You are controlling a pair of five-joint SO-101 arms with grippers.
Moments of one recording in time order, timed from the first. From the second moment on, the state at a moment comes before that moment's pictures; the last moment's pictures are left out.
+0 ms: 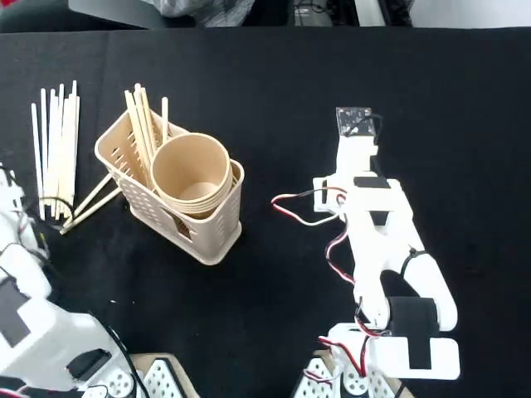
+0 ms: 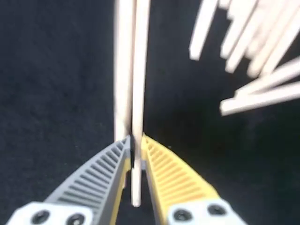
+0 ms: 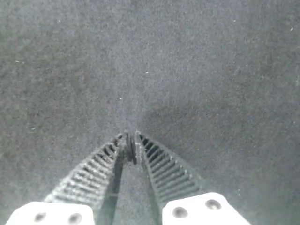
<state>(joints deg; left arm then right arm) -50.5 2.8 33.7 56.8 -19.0 0.8 -7.4 45.5 38.0 0.8</state>
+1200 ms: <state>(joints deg) -50.8 21.4 -3.6 51.5 -10.2 0.8 -7.4 45.5 38.0 0.8</state>
